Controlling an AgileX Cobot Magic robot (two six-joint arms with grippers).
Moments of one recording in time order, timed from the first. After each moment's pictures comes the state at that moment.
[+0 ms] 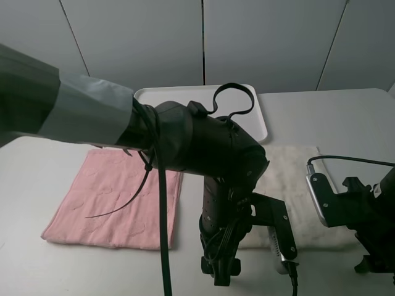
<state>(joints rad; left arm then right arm) -1.10 2.20 -1.43 -0.03 0.92 0.53 0.19 1.64 -0.37 -0.04 0.42 -1.31</state>
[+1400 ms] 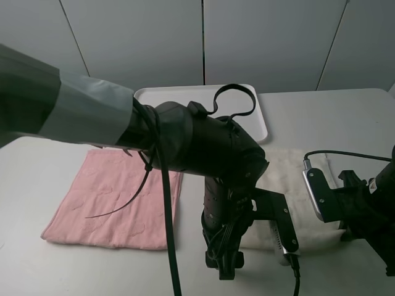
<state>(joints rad) -1.10 2.20 -1.43 0.03 0.86 0.45 0.21 1.64 -0.38 -0.07 0.38 -1.30</state>
